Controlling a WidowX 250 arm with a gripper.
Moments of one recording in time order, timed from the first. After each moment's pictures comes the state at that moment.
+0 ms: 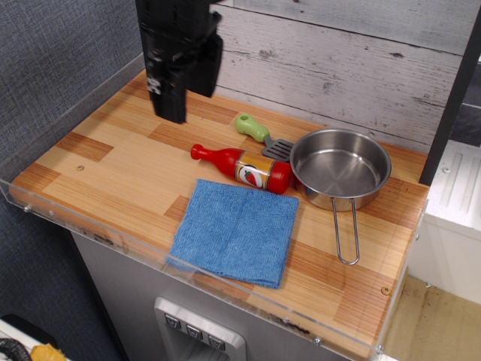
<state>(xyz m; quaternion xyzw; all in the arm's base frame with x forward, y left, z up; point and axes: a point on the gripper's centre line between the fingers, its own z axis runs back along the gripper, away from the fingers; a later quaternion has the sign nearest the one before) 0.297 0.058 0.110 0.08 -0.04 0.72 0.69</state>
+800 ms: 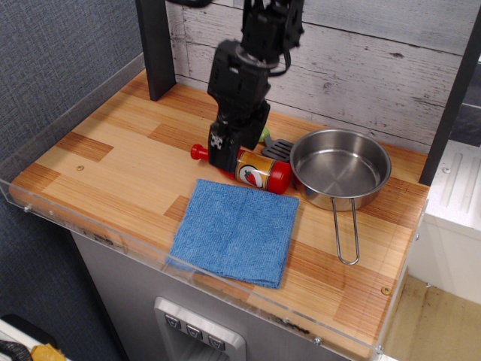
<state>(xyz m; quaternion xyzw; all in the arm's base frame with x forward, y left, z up) 0.330 0.035 0.032 0.14 -0.02 0.71 0.69</state>
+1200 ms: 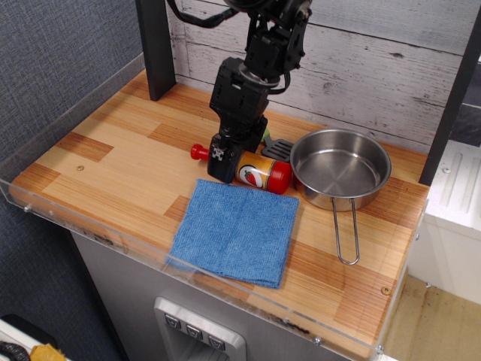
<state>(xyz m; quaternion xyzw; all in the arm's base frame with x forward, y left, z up) 0.334 0.039 0.016 0.16 -0.02 0.71 0.69</state>
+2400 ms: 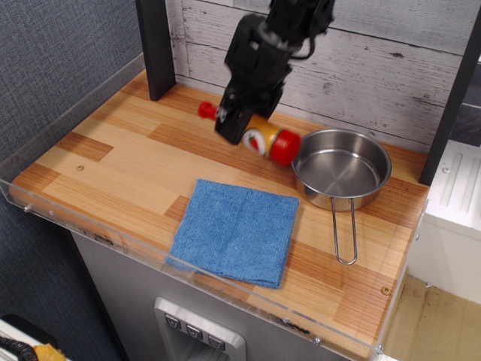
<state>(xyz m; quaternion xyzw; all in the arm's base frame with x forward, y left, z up) 0.341 0.025 0.071 0.17 -0.08 0.63 0.75</state>
